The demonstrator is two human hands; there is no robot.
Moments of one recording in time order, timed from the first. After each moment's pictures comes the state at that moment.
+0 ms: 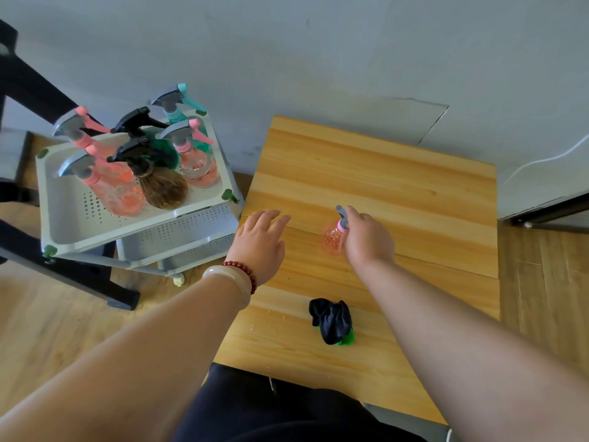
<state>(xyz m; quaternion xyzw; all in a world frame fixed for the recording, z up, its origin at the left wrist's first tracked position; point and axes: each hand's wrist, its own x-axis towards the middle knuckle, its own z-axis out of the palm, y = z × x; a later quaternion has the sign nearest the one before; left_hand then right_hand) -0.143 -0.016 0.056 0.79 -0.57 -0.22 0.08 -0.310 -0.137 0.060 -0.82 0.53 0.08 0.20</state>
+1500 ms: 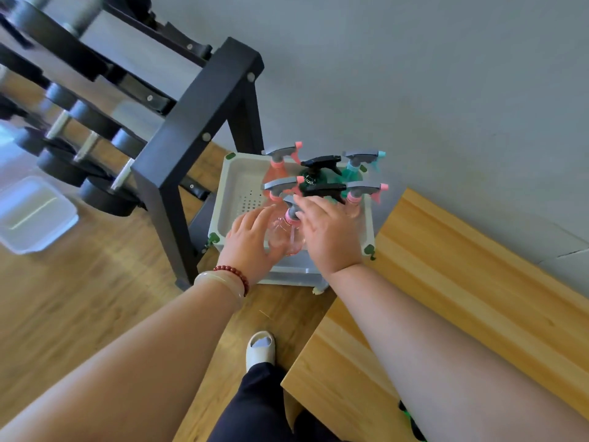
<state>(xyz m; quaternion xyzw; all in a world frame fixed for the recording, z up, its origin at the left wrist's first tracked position) 0.084 0.152 0.106 0.90 -0.32 -0.16 0.26 0.009 0.015 0.119 -0.93 0.12 -0.30 0.17</state>
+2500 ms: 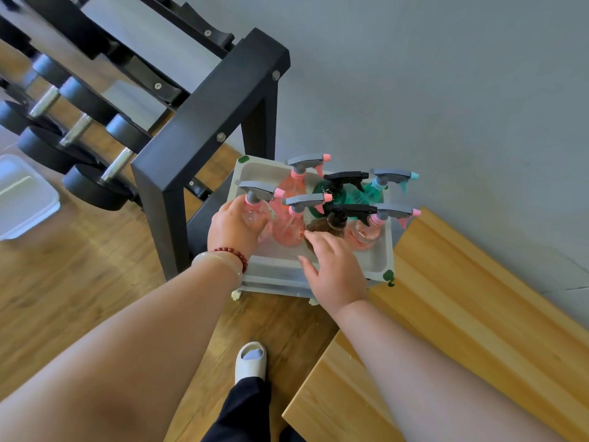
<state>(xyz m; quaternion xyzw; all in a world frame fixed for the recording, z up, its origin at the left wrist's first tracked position) 0.175 0.143 0.067 0.90 -0.10 -0.16 0.39 0.028 0.027 0.063 -0.96 0.18 -0.09 0.18</state>
